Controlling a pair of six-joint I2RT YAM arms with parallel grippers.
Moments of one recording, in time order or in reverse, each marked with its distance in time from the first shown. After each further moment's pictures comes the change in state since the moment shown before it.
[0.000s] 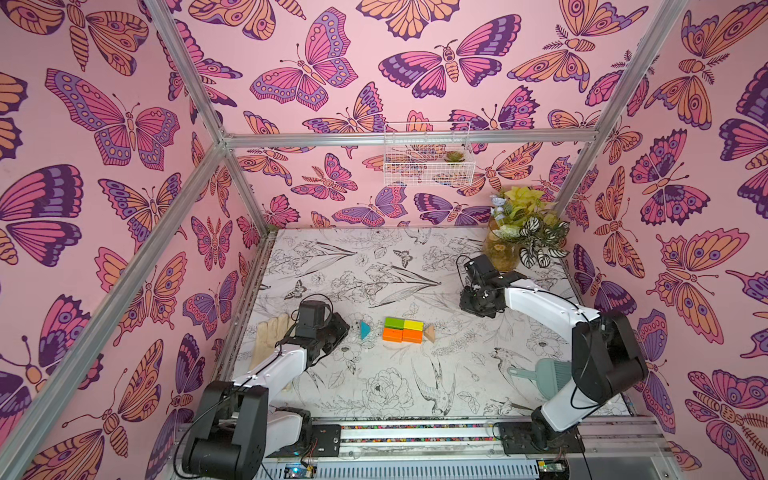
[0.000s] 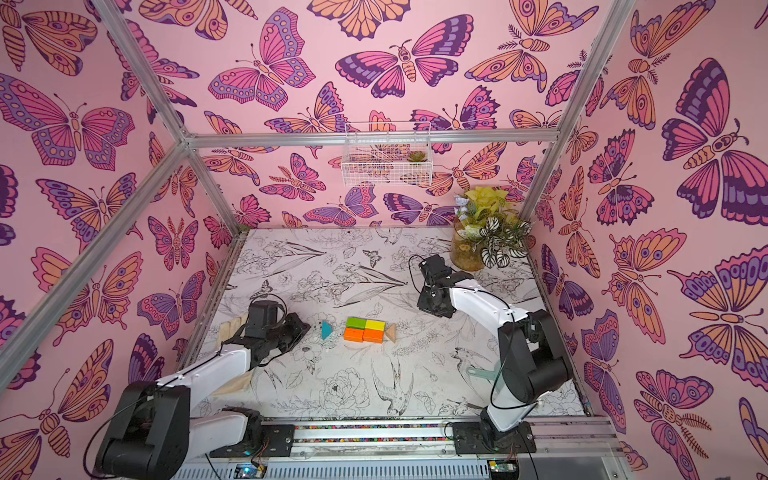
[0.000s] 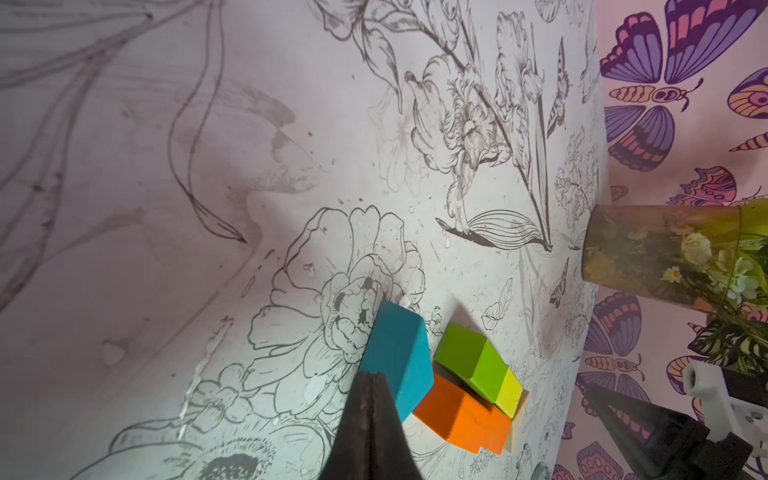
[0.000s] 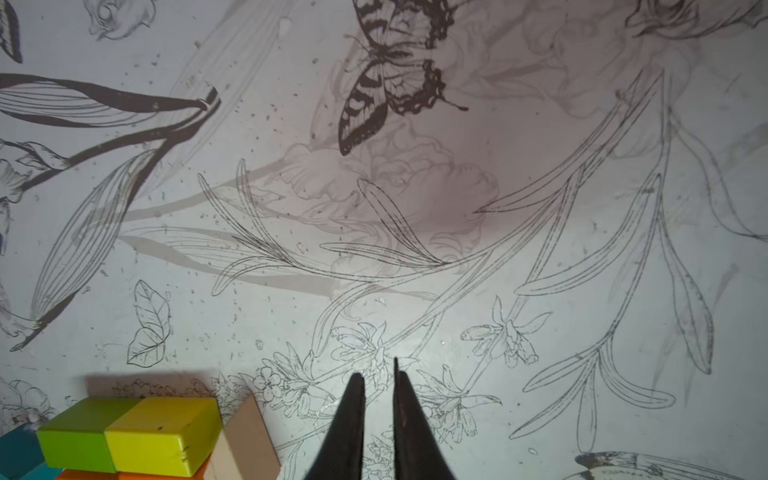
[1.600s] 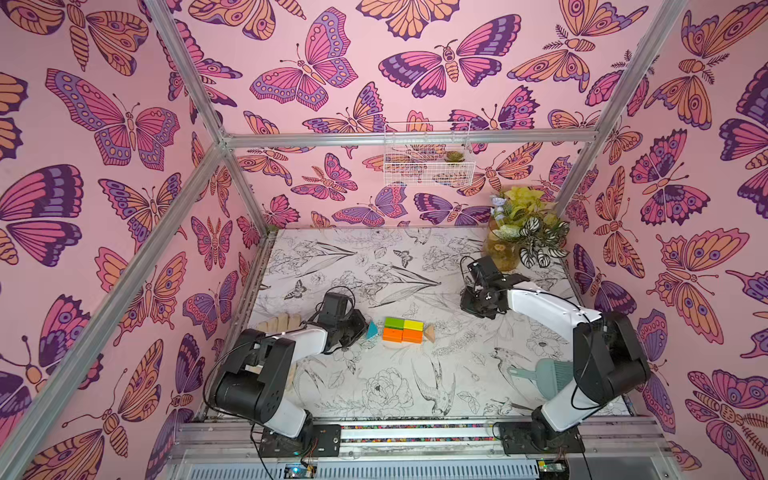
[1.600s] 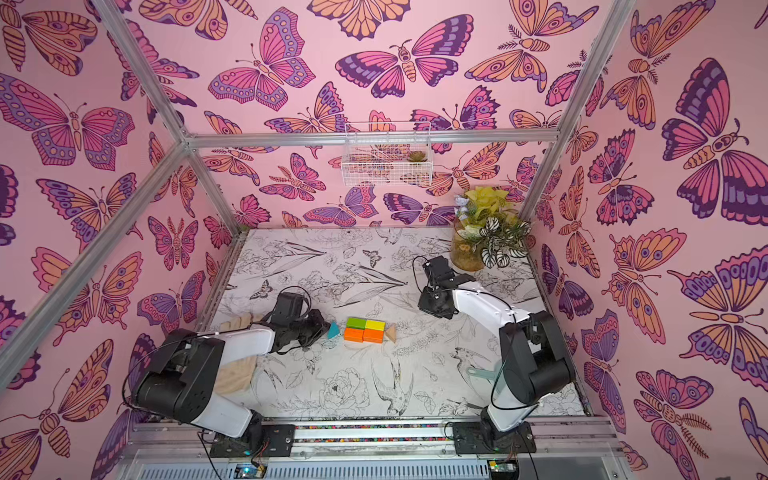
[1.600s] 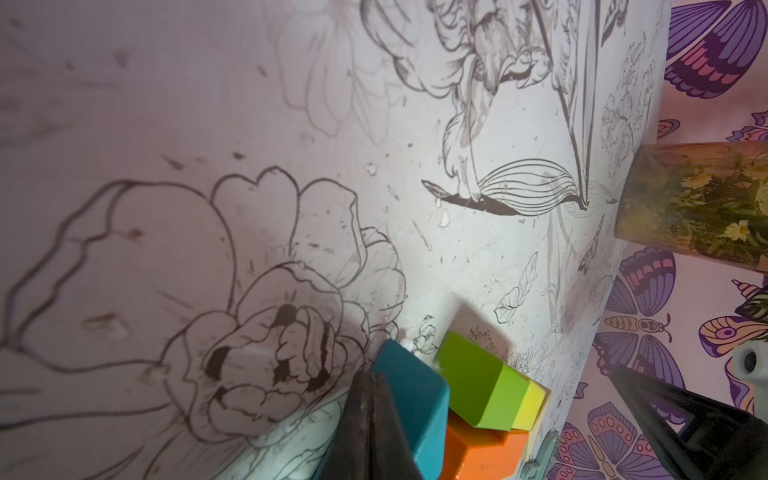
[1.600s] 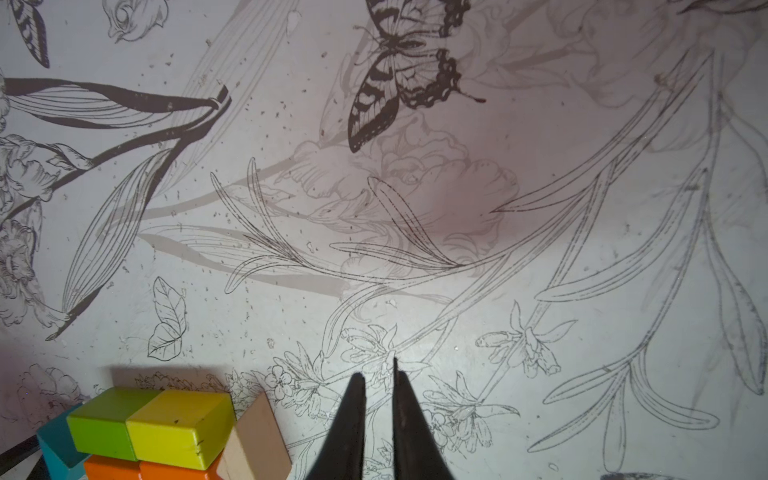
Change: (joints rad) left arm -0.135 0.291 0.122 0.108 0.032 -0.039; right arm -0.019 -0.014 -0.038 0.055 -0.048 -0.001
